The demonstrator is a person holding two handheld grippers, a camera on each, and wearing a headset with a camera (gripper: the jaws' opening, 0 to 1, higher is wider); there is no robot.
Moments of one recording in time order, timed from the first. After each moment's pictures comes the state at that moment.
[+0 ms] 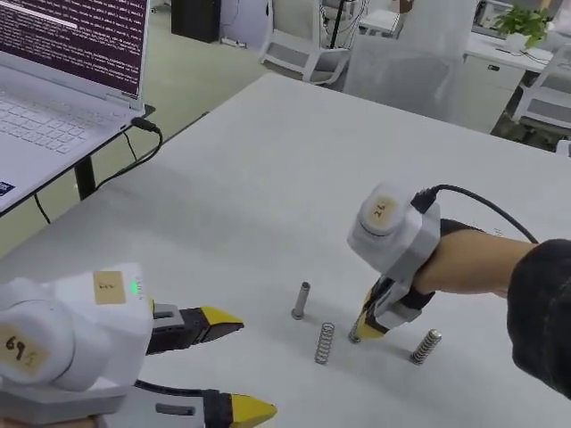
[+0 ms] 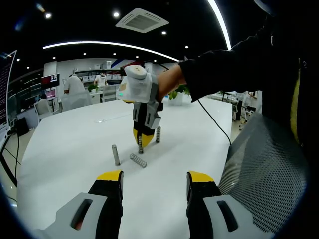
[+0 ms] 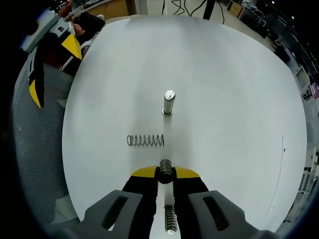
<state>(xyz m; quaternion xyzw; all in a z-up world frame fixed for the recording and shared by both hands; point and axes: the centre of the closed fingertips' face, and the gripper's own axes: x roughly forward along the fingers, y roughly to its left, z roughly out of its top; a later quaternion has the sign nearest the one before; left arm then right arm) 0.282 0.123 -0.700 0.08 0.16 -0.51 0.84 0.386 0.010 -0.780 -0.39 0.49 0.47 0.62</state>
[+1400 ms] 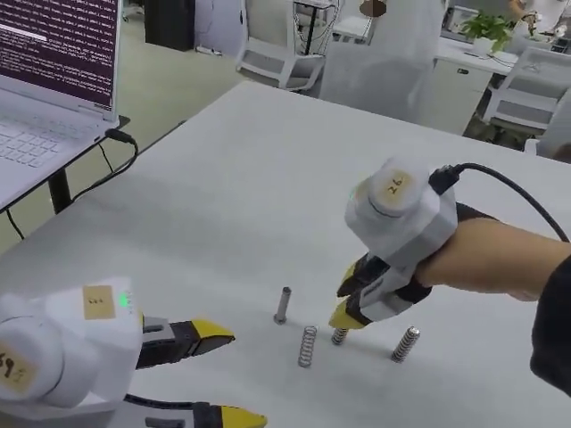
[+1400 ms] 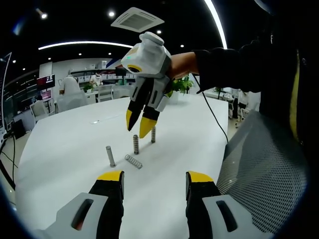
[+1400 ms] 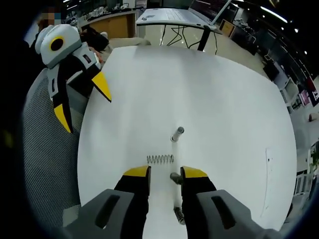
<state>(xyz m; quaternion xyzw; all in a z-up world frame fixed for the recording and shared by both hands) 0.278 0.116 -0.700 0.09 0.16 -0.52 0.83 0.364 0.042 -0.717 -0.36 0.41 0.49 0.68</state>
